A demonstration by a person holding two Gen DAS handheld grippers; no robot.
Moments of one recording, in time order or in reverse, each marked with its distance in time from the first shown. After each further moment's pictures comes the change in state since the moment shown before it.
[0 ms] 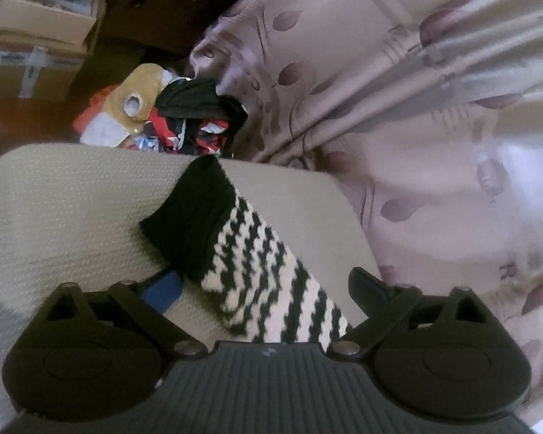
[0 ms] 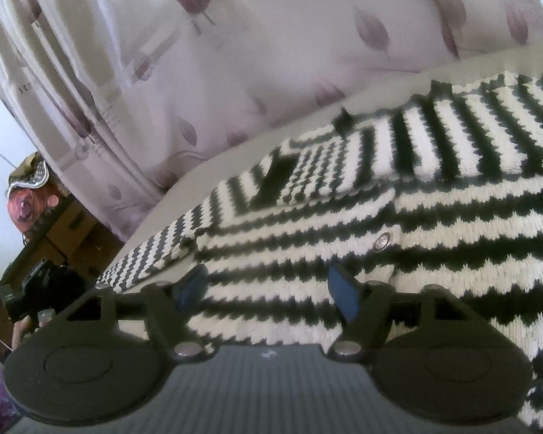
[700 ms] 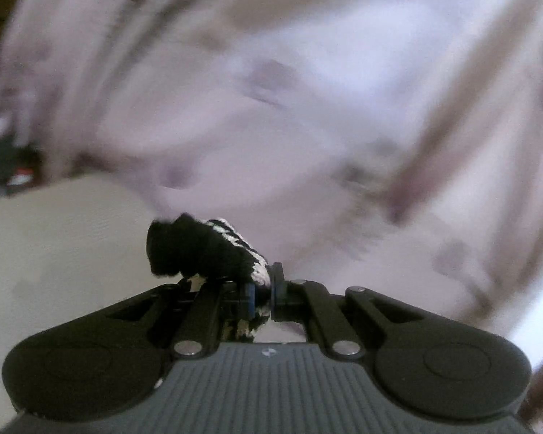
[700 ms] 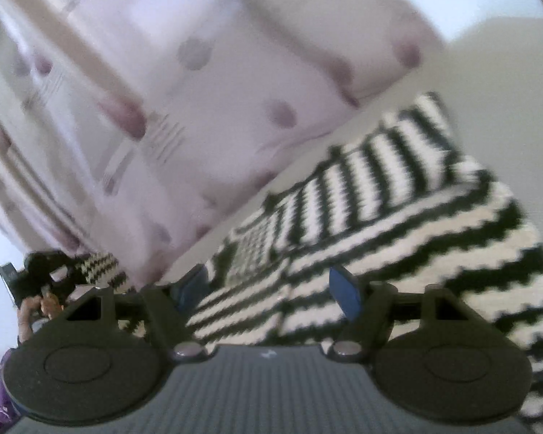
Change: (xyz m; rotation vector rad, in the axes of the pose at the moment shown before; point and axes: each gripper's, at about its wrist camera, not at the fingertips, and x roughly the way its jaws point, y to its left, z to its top) left arm 0.012 -0.298 -0.107 0.451 0.046 -0.300; right arm -0.111 -0.083 0.005 0.275 -0.252 -0.039
